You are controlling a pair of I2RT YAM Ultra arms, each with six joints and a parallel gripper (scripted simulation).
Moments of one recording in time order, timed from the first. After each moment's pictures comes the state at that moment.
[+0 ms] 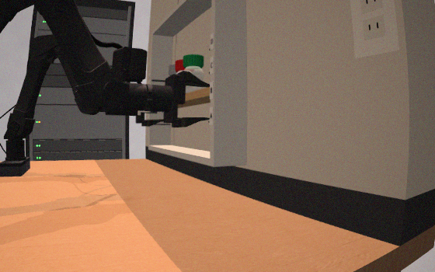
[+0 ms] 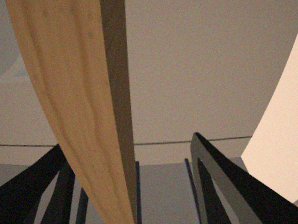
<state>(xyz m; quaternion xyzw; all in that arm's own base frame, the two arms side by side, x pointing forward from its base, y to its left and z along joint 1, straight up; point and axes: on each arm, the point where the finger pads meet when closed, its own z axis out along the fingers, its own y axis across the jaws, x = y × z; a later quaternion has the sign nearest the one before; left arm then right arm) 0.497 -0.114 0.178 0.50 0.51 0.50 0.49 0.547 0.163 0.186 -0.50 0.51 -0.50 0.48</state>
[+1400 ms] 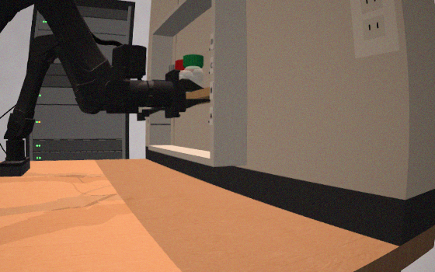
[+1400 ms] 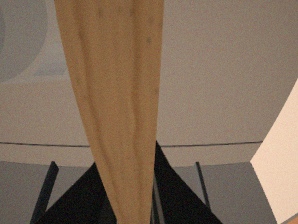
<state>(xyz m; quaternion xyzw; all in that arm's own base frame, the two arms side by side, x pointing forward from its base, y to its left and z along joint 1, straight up) 0.499 -0.114 0.189 0.49 0.50 0.50 0.50 0.549 0.164 0.201 -0.49 0.50 -0.51 0.50</state>
